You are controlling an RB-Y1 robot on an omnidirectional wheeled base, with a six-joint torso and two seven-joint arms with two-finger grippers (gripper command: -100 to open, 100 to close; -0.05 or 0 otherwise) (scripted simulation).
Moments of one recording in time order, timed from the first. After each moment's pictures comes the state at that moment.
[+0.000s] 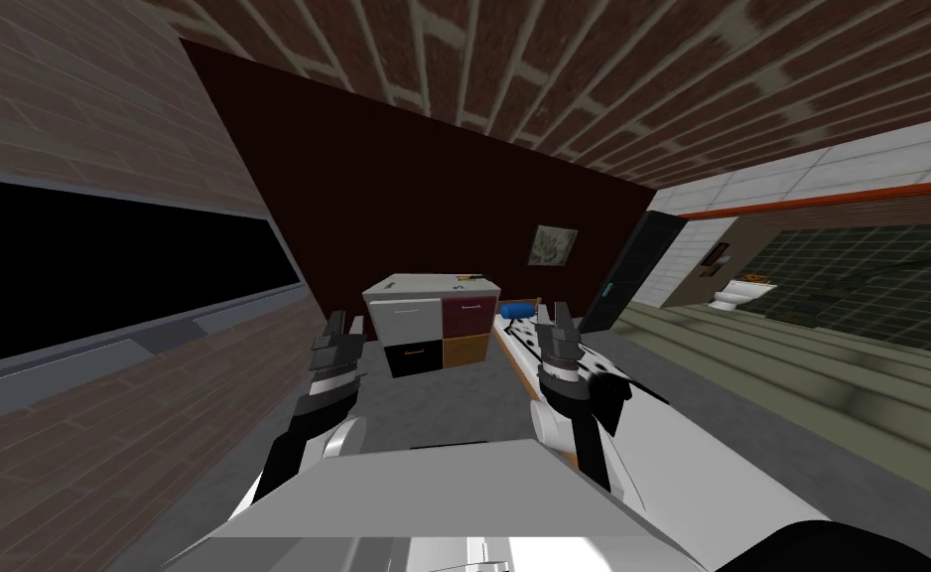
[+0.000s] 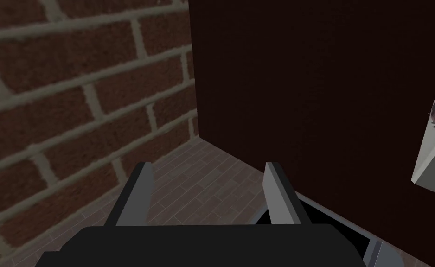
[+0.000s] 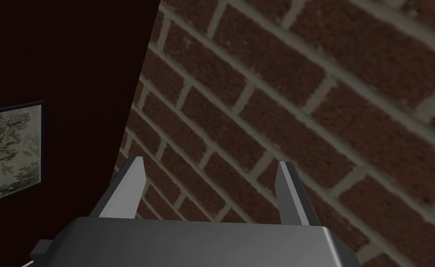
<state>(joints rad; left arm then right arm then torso) 0.48 -0.05 0.00 -2.20 0.12 -0.58 -0.13 0.45 0.02 -0.07 -2.33 0.10 -0.64 0.00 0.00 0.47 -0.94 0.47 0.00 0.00</state>
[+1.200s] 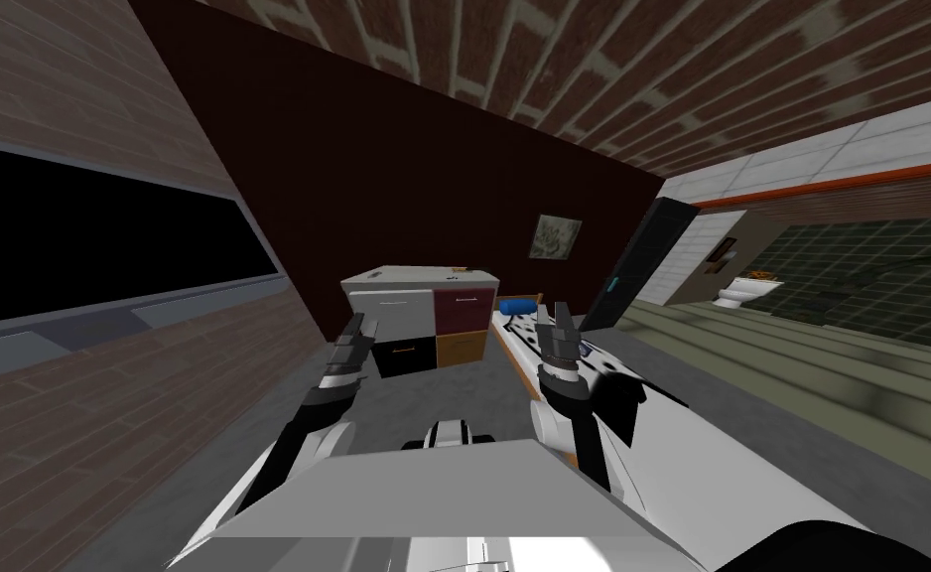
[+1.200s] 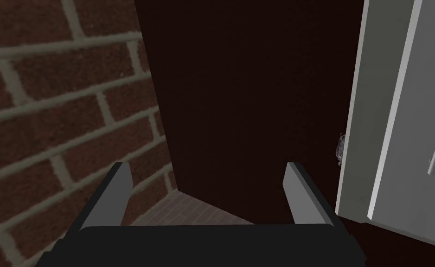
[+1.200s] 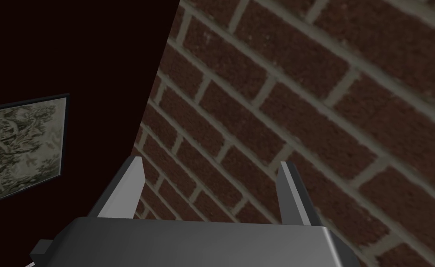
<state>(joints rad) 0.44 0.16 0.00 -2.10 0.11 -0.54 -0.13 0.45 0.02 -0.07 -2.33 0.10 -0.64 0.00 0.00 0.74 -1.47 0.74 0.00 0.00</state>
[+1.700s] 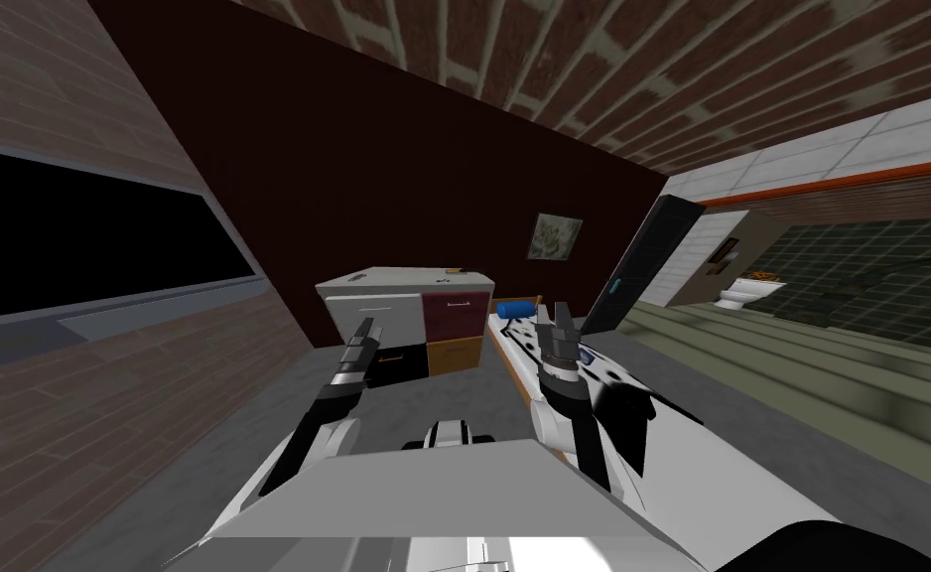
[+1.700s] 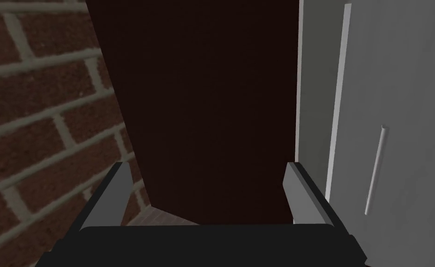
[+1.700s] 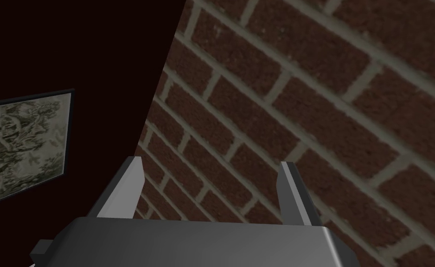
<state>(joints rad) 0.39 0.16 0.01 -1.98 0.11 -0.50 -0.12 0.45 0.02 -0.07 -2.33 0.10 -0.64 0.00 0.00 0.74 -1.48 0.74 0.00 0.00</state>
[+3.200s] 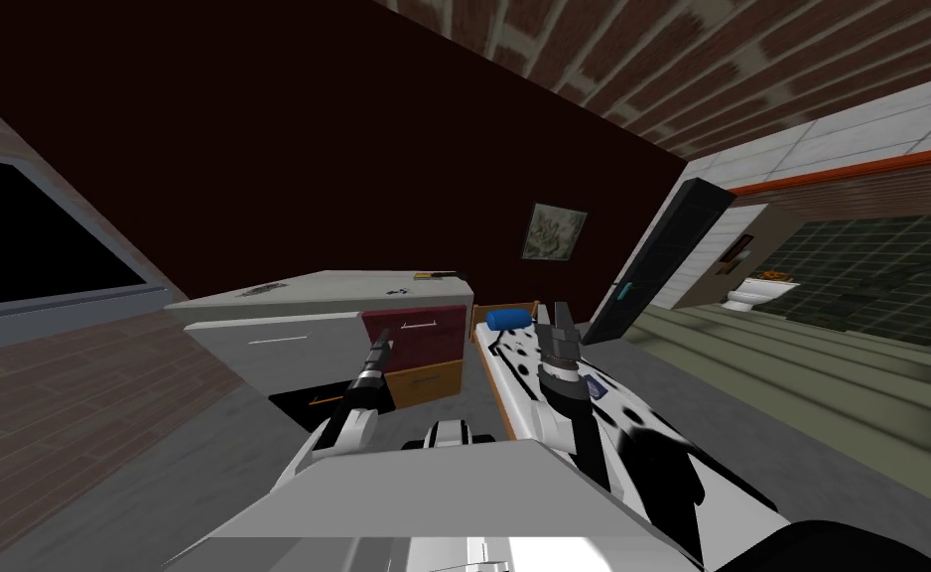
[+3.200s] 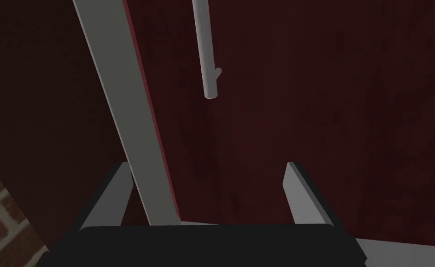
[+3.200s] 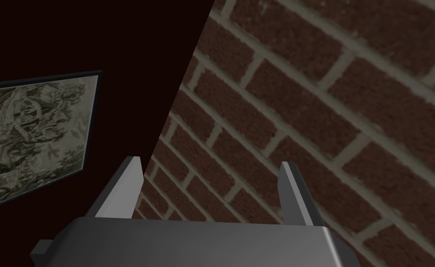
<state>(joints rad) 0.25 0.09 0.03 -1.69 0.10 -0.35 -0.12 0.45 0.02 -0.07 -2.33 0.10 -0.64 0.00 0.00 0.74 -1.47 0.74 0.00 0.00</state>
